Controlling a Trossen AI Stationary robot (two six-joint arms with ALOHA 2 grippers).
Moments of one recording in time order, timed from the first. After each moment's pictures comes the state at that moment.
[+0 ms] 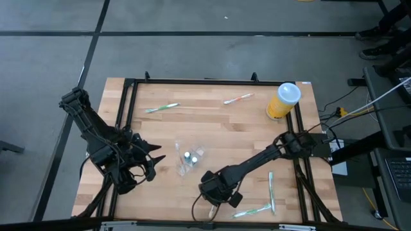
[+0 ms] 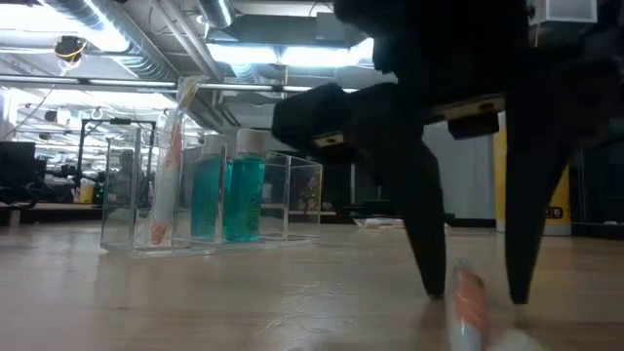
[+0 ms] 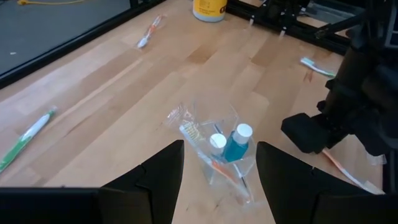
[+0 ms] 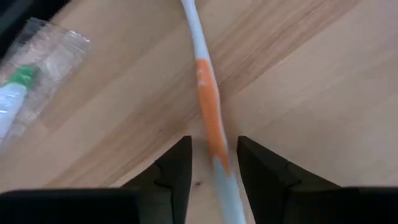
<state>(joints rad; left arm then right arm) -0.88 1.25 1.09 -1.05 -1.00 -1.33 0.49 2.27 1.74 -0.85 -0.18 -0.42</state>
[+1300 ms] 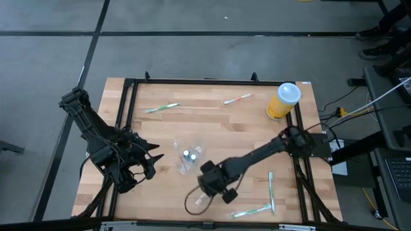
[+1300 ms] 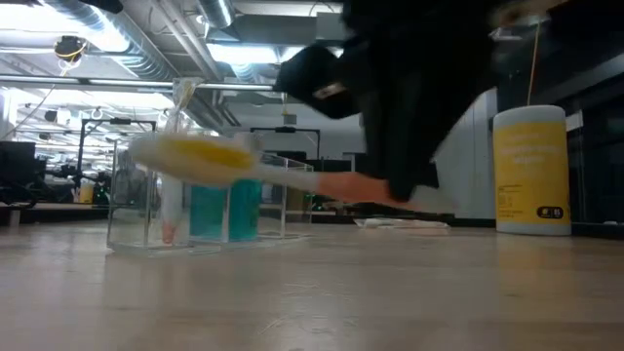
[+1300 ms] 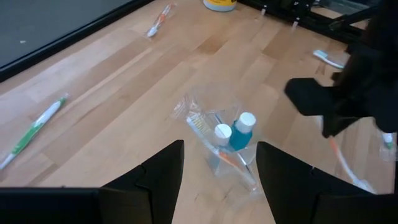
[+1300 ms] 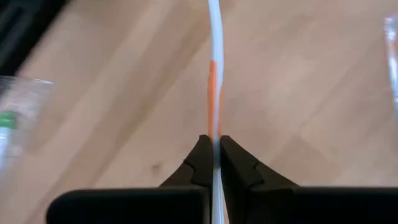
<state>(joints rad) -0.88 1.25 1.09 -1.13 -0.97 -1.40 0.45 2.18 1.73 -0.85 -0.08 -0.22</state>
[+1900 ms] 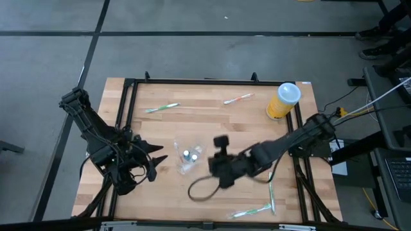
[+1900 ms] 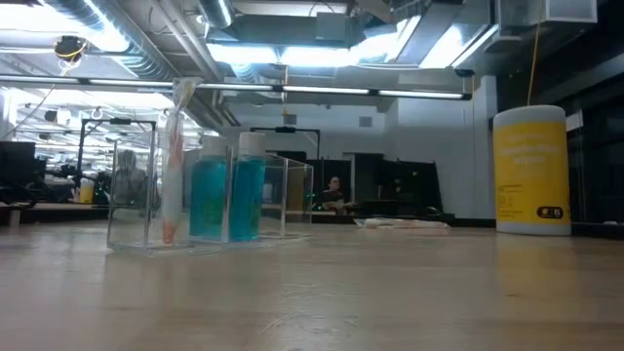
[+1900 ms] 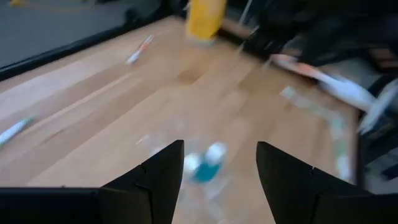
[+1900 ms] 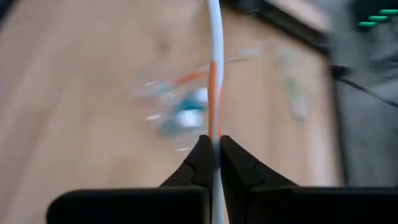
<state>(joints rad) -0.88 1.25 1.09 -0.93 -1.08 -1.33 0.48 1.83 1.74 -0.85 0.54 0.00</state>
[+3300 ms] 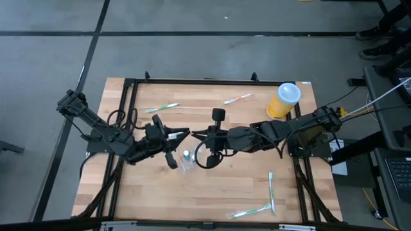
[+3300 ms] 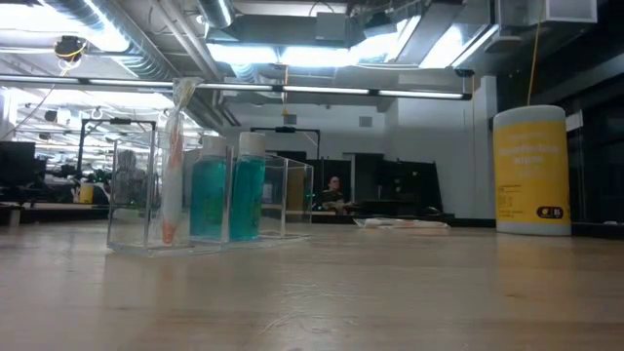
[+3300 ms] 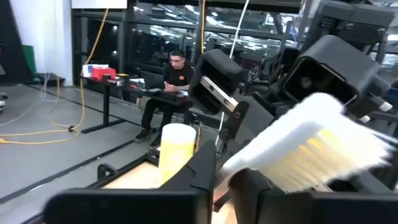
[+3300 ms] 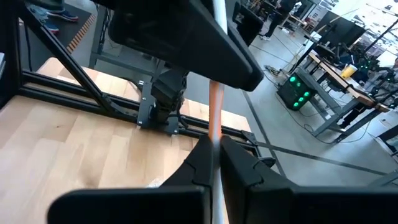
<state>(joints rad) -0.58 1.26 1.09 0.34 -1.05 -0.06 0.36 1.72 1.74 -0.35 0.56 -0.27</state>
